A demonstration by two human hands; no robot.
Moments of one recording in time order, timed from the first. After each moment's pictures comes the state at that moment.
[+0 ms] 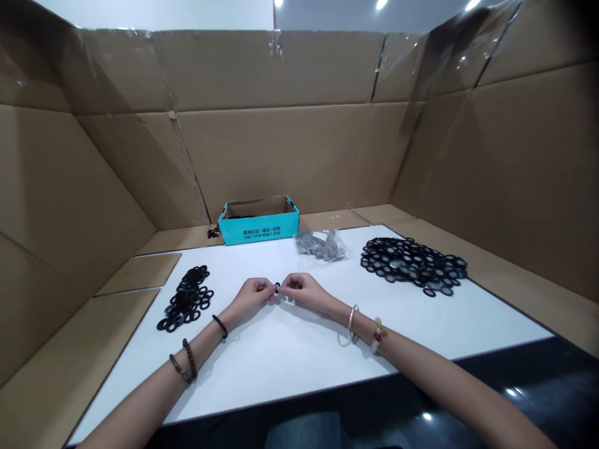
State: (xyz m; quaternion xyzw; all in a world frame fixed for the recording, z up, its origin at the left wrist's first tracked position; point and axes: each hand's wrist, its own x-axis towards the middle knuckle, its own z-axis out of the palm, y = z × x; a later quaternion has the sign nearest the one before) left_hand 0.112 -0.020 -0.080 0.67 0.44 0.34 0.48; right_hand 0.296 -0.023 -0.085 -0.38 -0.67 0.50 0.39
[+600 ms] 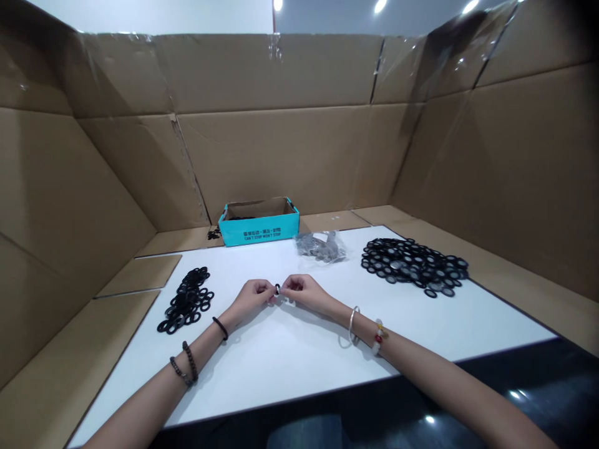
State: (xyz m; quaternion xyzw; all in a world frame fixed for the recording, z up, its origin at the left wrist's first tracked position) left_hand 0.113 -0.021 -0.079 0.68 0.44 0.34 0.47; right_hand 0.294 -0.025 -0.083 -0.39 -0.68 0.49 0.39
